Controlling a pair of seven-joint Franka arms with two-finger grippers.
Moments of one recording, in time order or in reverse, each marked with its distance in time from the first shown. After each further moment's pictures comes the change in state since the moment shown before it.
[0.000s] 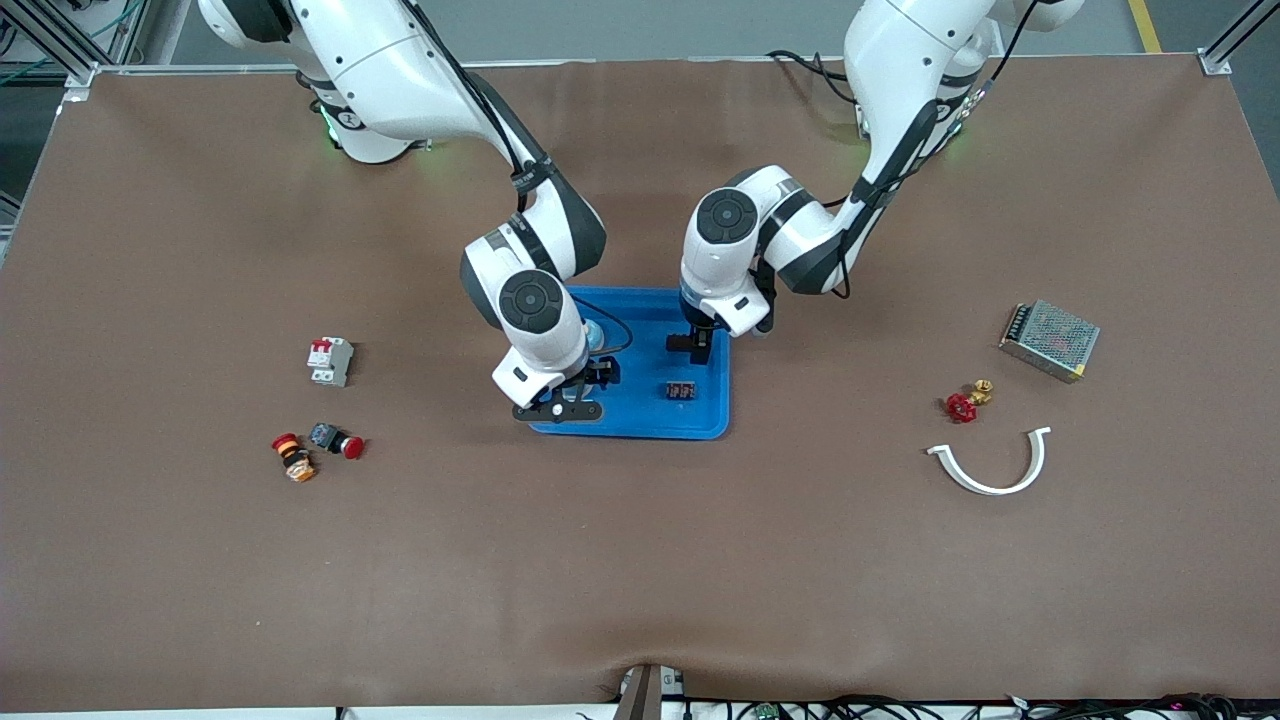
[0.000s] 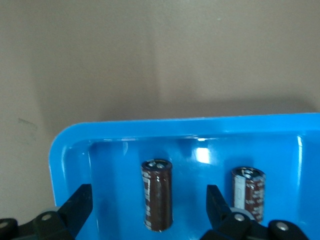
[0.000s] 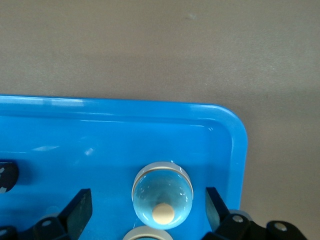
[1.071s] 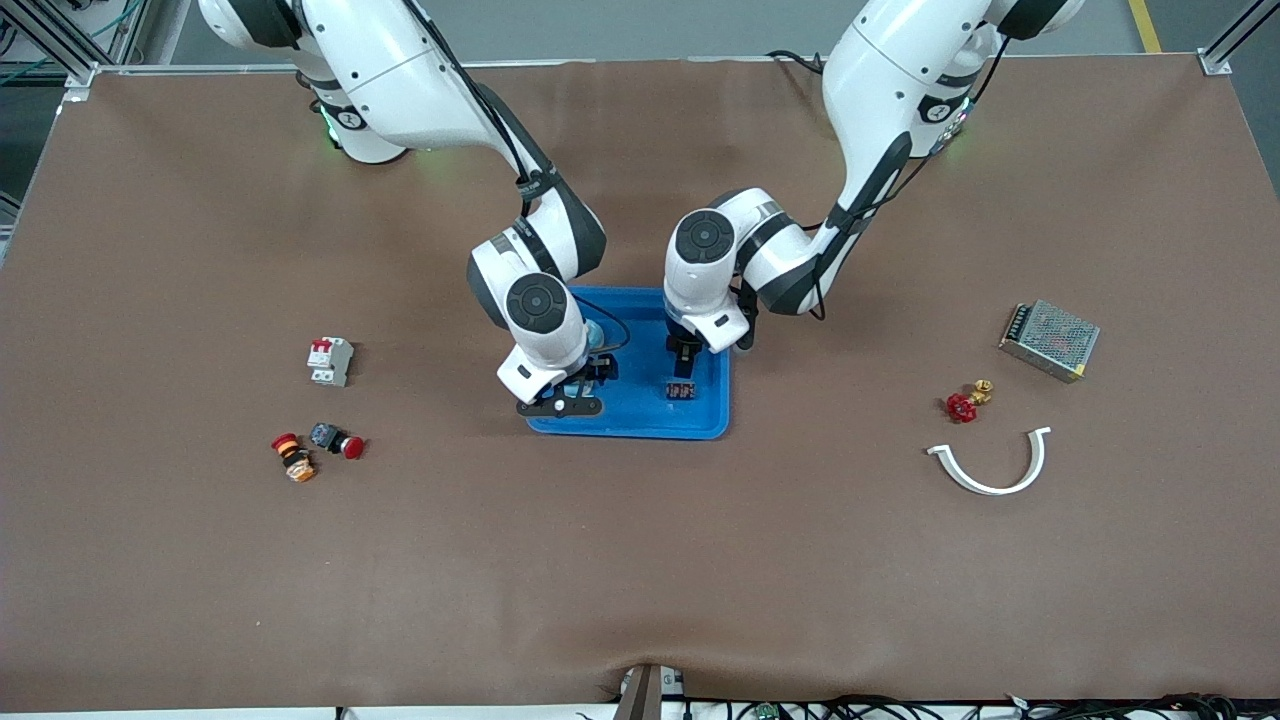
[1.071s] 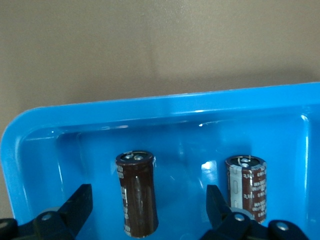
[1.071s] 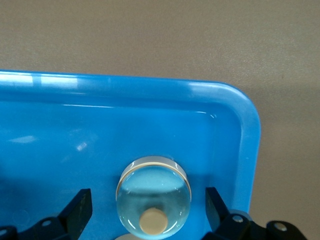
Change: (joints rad) left arm -0.026 0.112 0.009 0.102 0.056 0.000 -0.002; right arm 0.012 0.017 0.001 -0.056 0.000 0.050 -0.001
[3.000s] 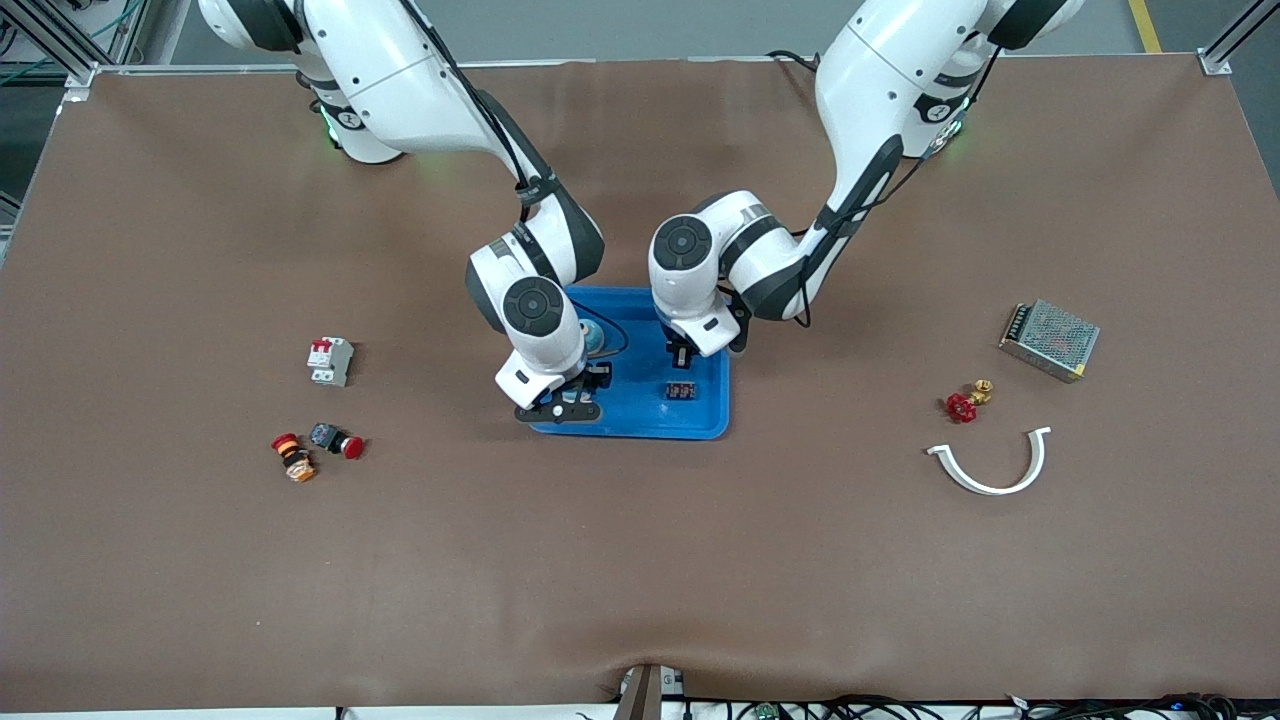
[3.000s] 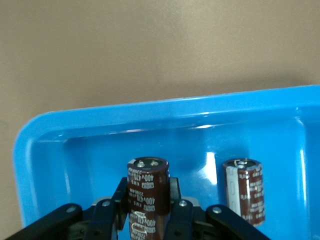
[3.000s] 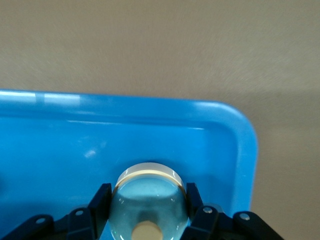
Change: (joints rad) left arm -0.006 0.021 -0.023 0.095 0.051 -0.178 -0.026; right arm -0.006 -0.006 -0.015 0.026 0.000 -0.004 -0.021
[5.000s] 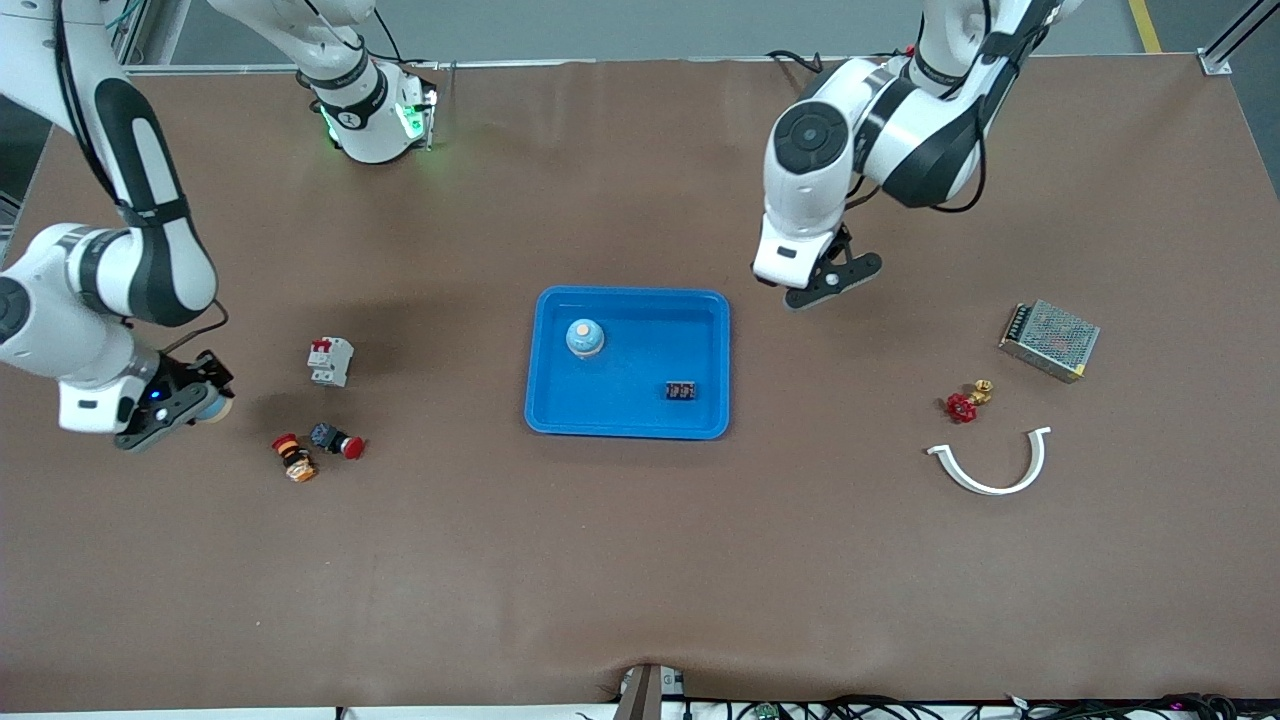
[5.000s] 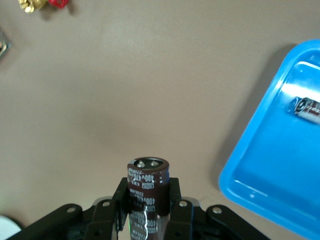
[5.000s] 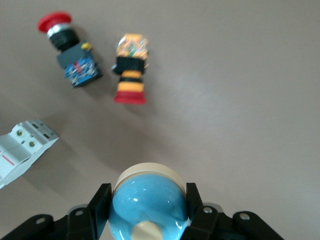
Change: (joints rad) left arm 0.210 -0.599 -0.037 -0.396 -0.151 -0.257 1.342; right arm -0.823 -0.361 -0.008 -0.429 -0.144 0.091 -1.442
